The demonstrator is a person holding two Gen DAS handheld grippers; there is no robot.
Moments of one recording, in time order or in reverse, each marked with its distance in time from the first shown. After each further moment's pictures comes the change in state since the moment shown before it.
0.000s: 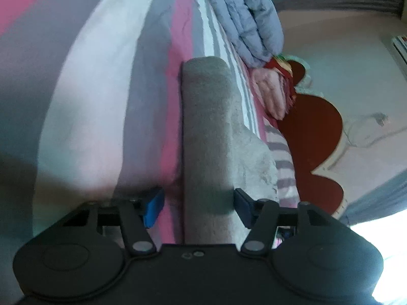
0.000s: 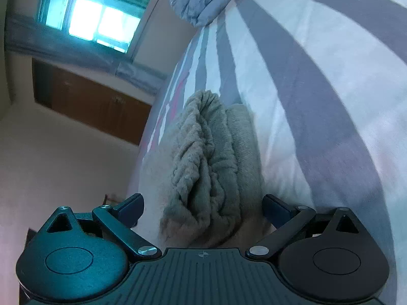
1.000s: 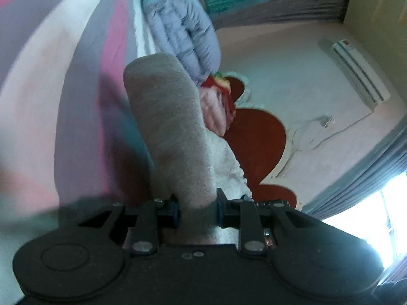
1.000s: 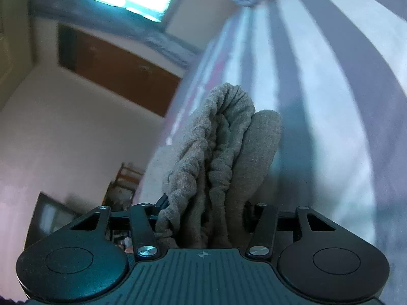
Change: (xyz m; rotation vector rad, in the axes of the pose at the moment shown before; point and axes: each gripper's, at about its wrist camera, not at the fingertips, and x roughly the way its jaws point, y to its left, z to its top) left arm -0.014 -0.013 0.008 0.112 -0.140 -0.281; right arm 0.049 0.050 0.047 -0.141 0.126 0.103
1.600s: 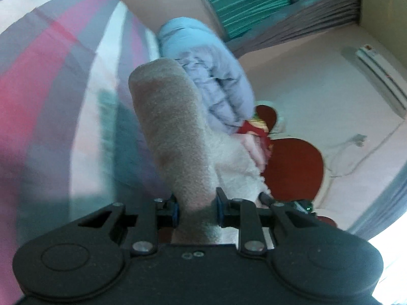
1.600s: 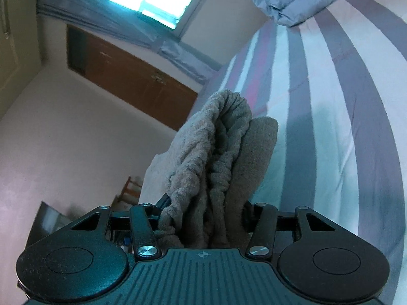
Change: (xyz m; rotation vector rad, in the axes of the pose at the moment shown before) left arm 0.023 0.037 0.176 0.088 -0.063 0.198; right arm 0.153 -0.006 0.170 -0.040 -0.023 0.047
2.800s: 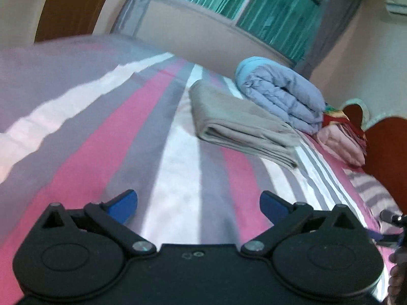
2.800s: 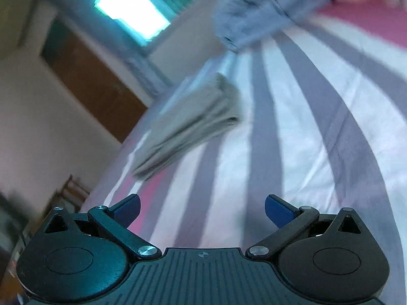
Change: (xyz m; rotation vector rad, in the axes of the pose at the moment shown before) left arm -0.154 -0.161 -0.301 0.251 -0.335 0.657; right arm -0.186 0.076 -0.245 -0.176 -0.188 -0.335
